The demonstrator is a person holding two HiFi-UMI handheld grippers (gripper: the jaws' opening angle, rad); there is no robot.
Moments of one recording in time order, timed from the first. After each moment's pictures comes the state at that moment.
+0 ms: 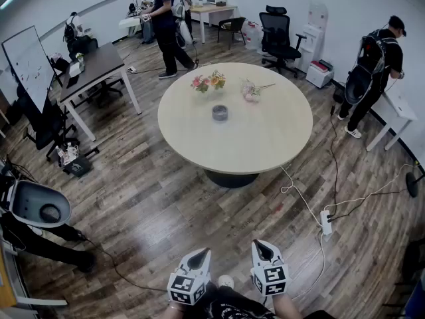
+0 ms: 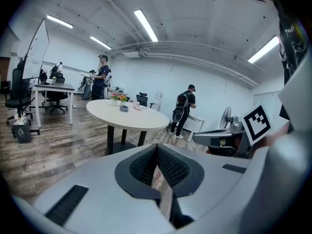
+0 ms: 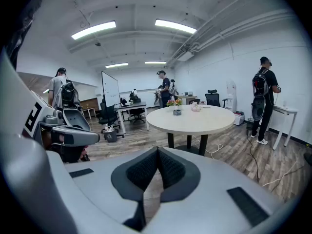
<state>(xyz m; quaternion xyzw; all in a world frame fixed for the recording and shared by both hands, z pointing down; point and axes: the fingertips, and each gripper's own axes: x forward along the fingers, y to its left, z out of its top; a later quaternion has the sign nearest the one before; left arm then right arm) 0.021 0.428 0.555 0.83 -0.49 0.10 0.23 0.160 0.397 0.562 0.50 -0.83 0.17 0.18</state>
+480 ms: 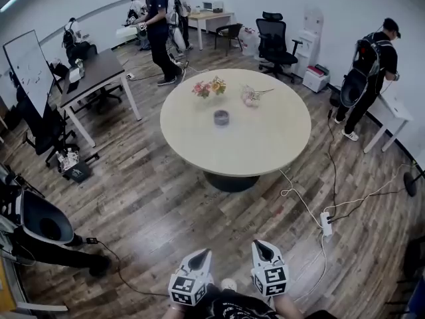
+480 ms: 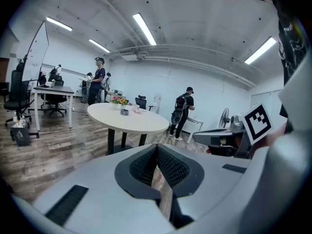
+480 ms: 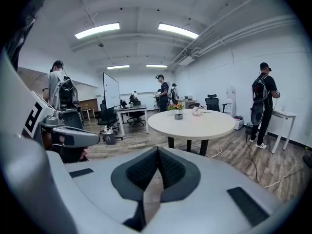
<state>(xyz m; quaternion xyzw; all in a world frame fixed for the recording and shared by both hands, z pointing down) -0.002 0.439 0.542 0.84 -0.49 0.09 0.22 0.136 0.408 0.543 0.51 -0.83 0.15 0.17</state>
